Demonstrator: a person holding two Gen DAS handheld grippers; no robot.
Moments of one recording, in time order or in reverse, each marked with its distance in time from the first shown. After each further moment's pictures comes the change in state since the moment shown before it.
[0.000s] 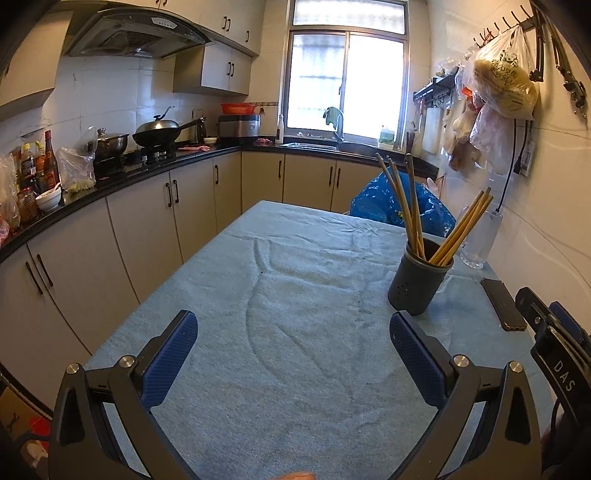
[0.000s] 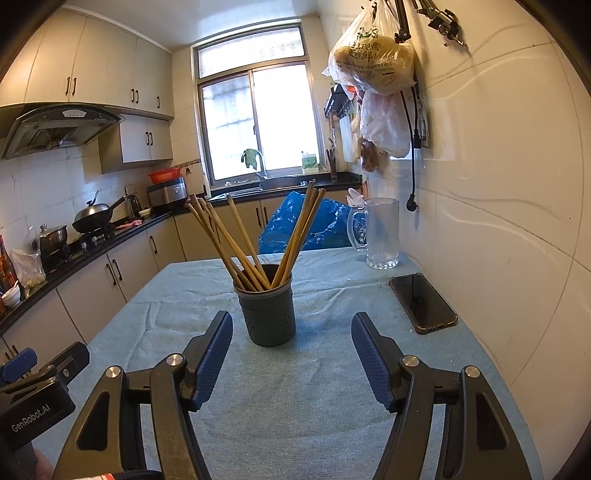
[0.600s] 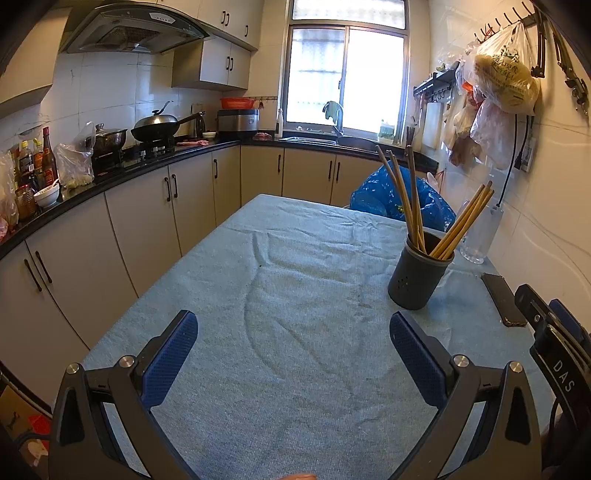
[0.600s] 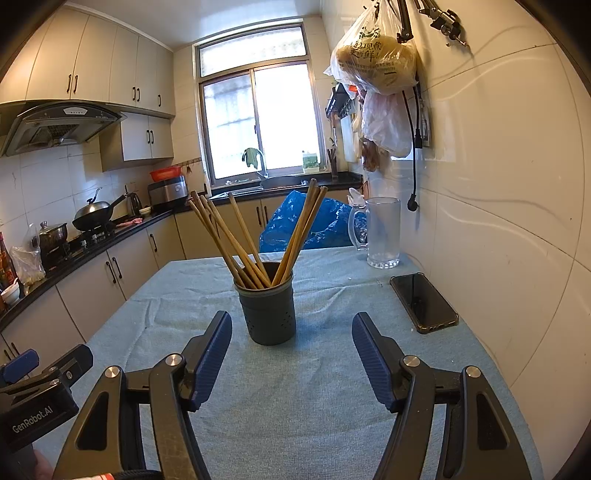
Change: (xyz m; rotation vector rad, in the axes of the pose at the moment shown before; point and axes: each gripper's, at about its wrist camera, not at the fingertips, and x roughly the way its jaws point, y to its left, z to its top) left arm 0.003 -0.002 -0.004 0.001 0.019 -0.002; right arm 0.000 0.002 0.000 -0.004 0.002 0.000
